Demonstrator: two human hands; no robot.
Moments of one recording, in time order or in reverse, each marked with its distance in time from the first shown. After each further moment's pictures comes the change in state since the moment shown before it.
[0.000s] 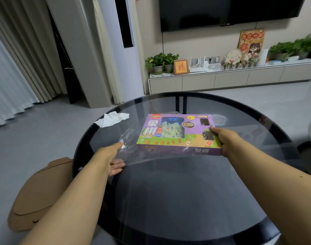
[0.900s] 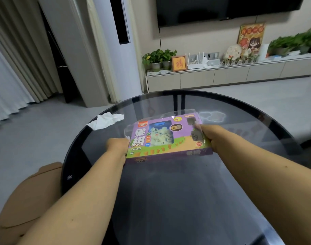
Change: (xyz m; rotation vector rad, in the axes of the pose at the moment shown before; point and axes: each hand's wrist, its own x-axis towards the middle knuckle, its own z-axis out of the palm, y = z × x) left_hand 0.043 0.028 0.064 -0.103 0.142 0.216; right_hand 0.005 -0.016 0.034 -0.228 -0.118 0.030
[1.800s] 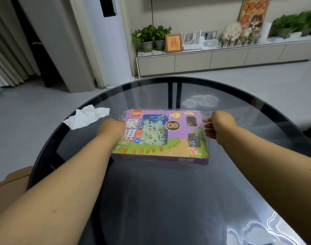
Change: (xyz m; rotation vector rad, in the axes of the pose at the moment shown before) left_hand 0.060 0.045 0.045 0.787 -0.057 0.227; right_hand 0.053 -0.030 -0.006 0.009 0.286 0.024
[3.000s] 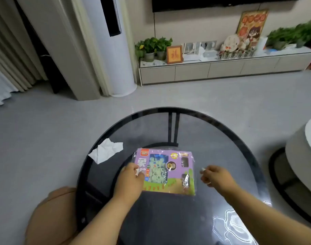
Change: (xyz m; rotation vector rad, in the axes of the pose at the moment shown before) left_hand -0.107 0.051 -0.103 -0.108 -0.169 0.127; right_hand -0.105 -0.060 -0.060 -0.468 -0.216 -0.064
